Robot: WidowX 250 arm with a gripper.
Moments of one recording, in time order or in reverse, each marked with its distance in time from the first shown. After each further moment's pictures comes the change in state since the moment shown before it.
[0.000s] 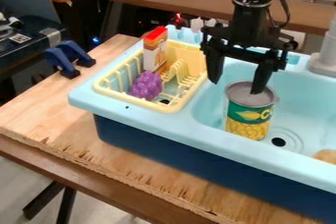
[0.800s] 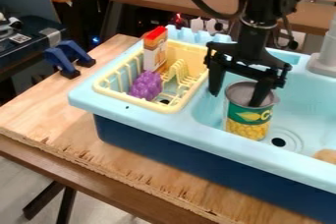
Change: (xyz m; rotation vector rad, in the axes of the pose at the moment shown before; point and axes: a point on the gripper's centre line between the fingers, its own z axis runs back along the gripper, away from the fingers) arm 0.001 -0.008 -0.026 0.066 0.049 -0.005
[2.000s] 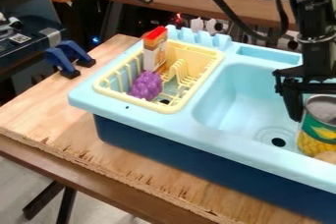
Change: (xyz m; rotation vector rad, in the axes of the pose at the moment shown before) arm 0.005 -0.111 0.001 -0.423 0.043 -0.089
